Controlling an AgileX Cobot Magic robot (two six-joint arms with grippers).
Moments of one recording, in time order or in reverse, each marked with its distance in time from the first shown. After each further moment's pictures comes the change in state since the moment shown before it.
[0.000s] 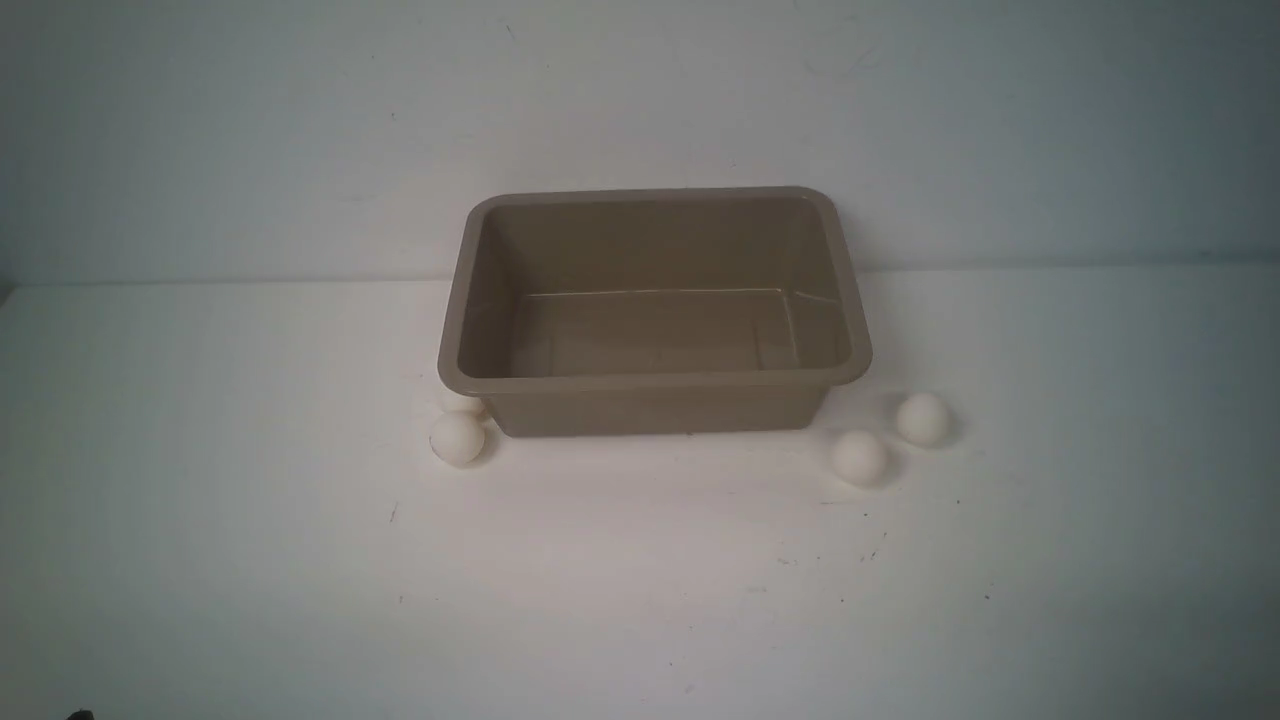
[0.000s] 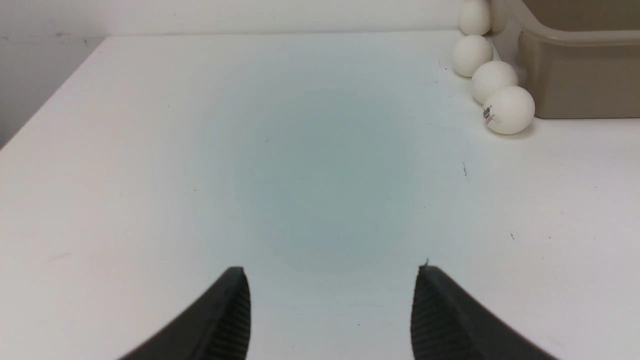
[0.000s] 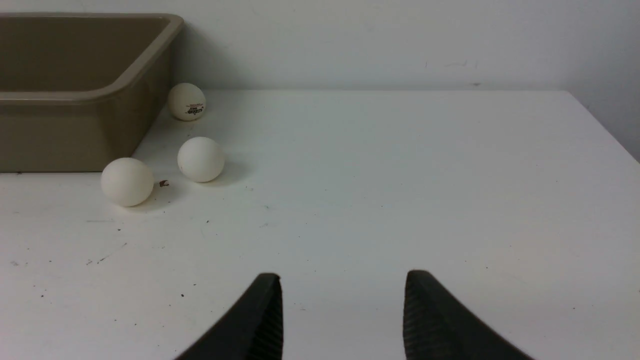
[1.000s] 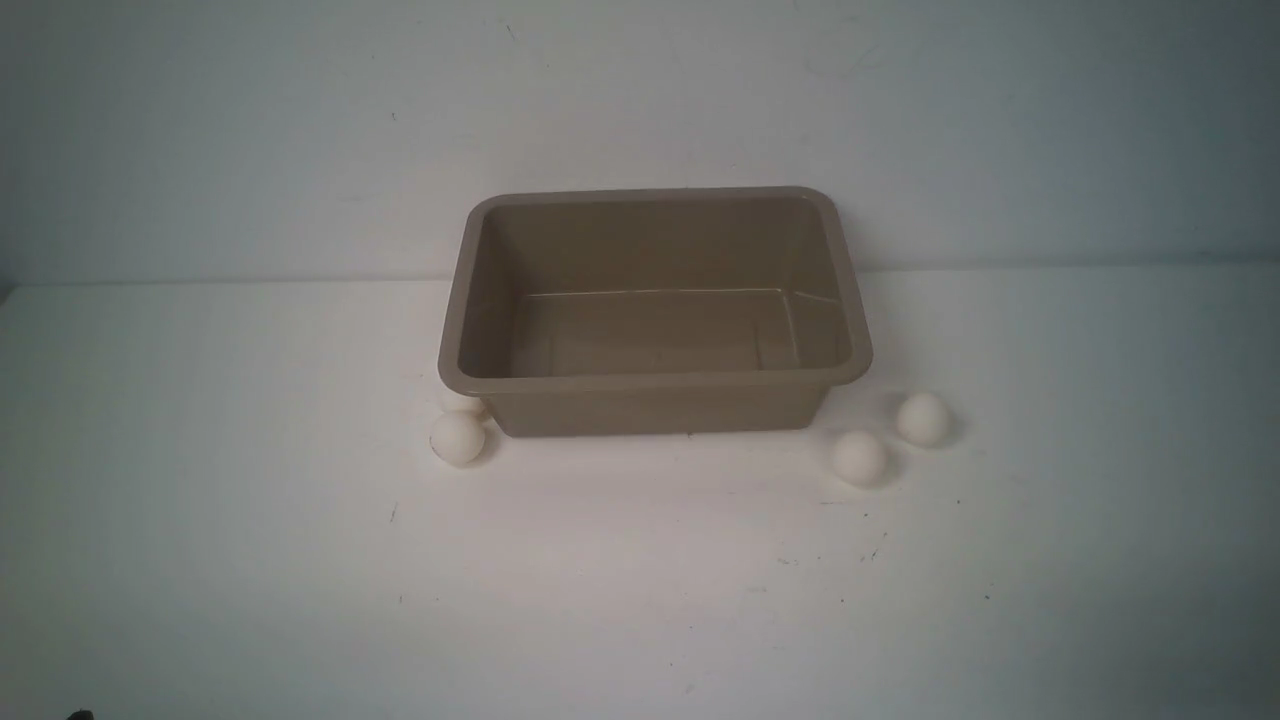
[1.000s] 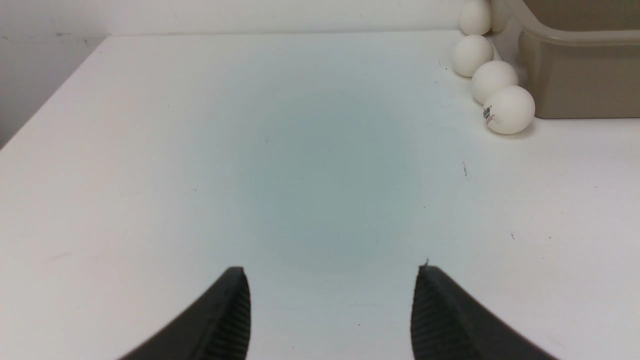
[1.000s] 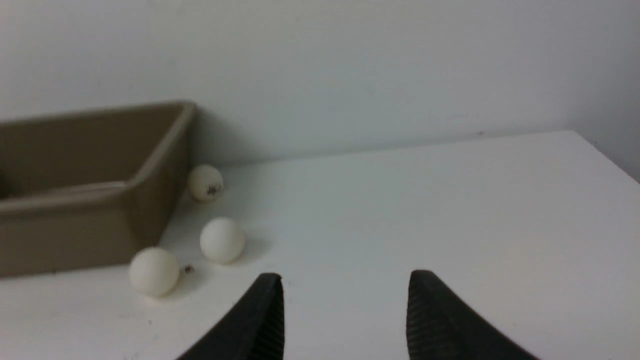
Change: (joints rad) right arm 0.000 0.000 -0.003 0.085 -0.151 0.069; left arm 0.000 0.000 0.000 0.000 0.000 0.000
